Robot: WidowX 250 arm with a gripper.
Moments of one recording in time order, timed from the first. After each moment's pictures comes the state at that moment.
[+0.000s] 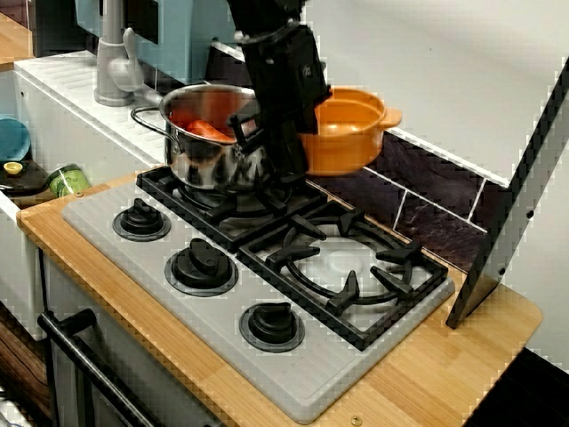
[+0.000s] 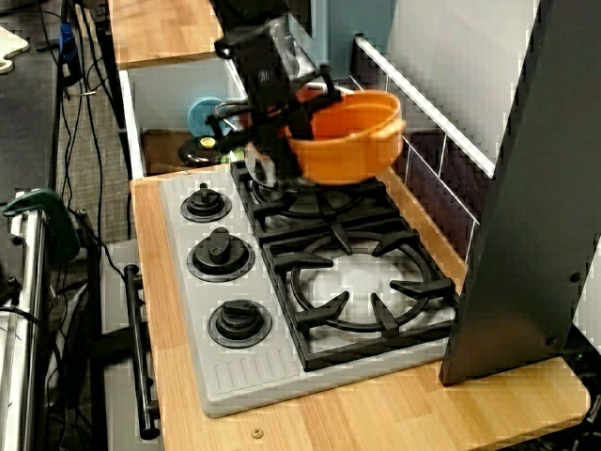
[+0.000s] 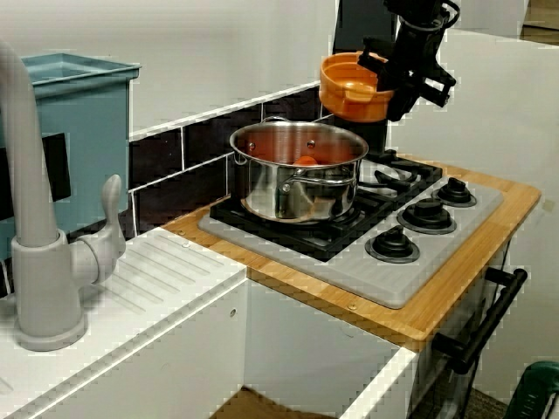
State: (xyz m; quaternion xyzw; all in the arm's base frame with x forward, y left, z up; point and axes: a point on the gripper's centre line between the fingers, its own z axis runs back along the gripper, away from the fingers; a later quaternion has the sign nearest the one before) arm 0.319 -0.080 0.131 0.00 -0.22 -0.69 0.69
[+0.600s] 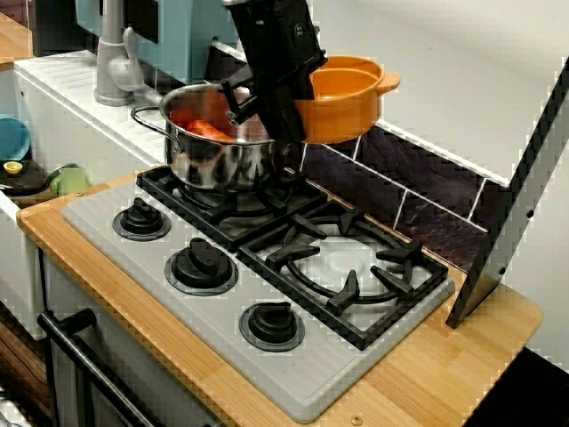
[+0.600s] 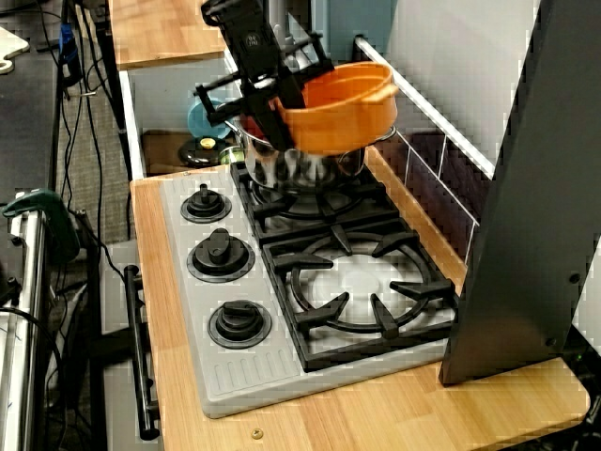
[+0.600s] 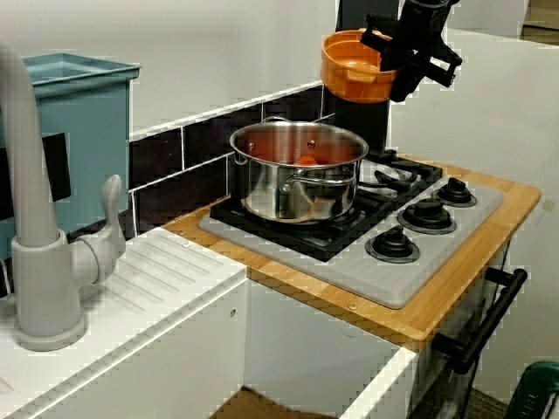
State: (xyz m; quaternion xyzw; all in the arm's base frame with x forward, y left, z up) arm 0.313 -0.074 0.153 0.00 -0.24 -0.69 0.68
